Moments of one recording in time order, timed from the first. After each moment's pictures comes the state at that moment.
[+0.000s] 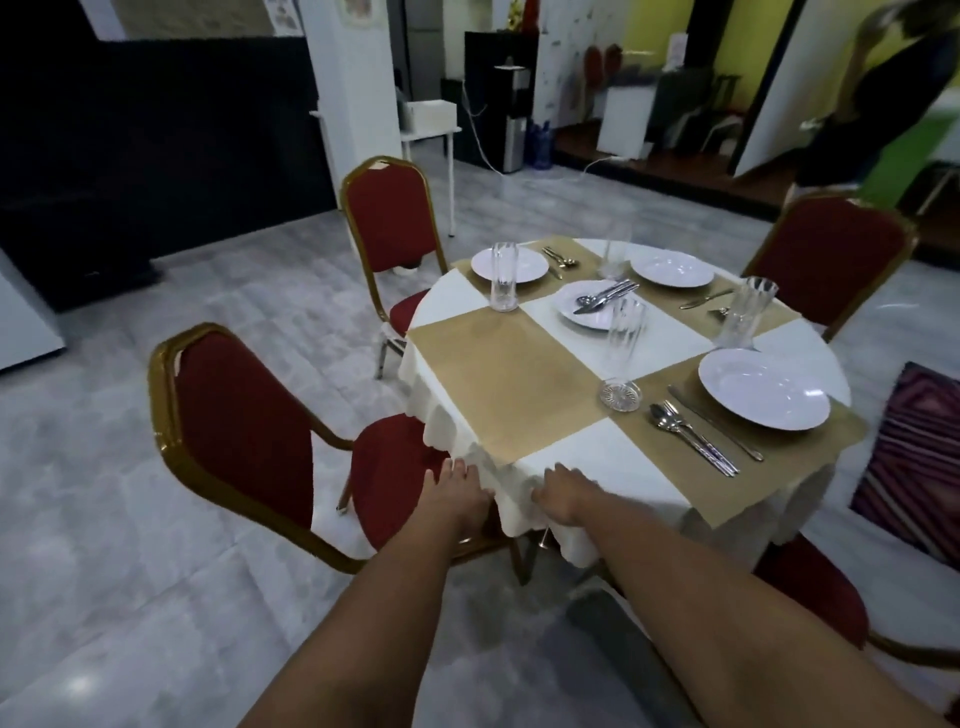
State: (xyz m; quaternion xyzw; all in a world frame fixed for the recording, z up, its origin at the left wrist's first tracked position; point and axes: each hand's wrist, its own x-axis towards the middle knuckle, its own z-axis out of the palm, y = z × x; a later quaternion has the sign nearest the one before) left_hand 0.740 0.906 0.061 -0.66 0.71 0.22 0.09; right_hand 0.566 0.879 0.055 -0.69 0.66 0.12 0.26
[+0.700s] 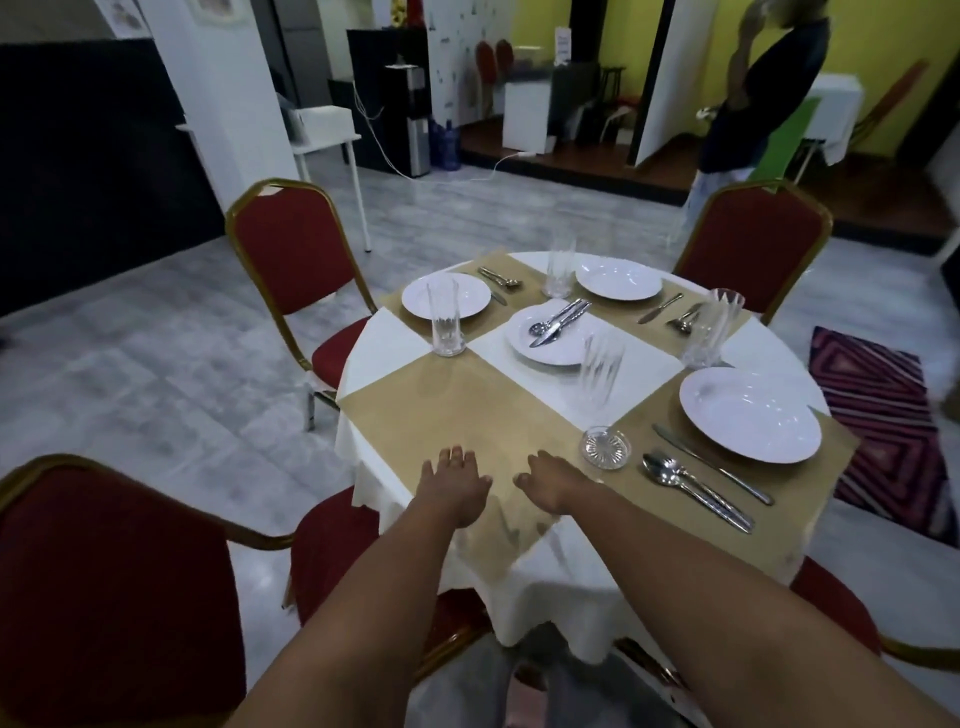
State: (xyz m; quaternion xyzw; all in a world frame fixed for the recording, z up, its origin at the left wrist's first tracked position) left_hand 0.726 0.690 0.060 -0.57 0.79 0.19 0.11; right_hand 0.565 0.704 0.058 -0.63 0.72 0.04 0.27
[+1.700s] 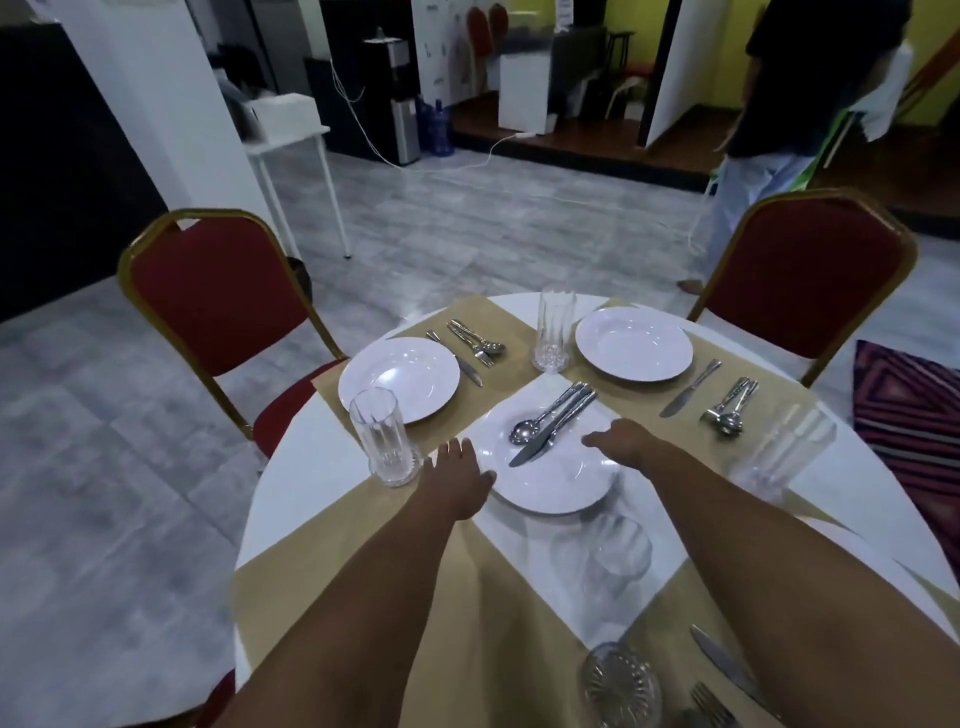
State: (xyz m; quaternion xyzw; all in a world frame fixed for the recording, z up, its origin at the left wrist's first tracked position) left_hand 0.587 0.363 0.053 -0.59 0.78 0.20 0.09; right_hand 0.349 0.378 0.091 -0.45 0.80 -0.13 0.37
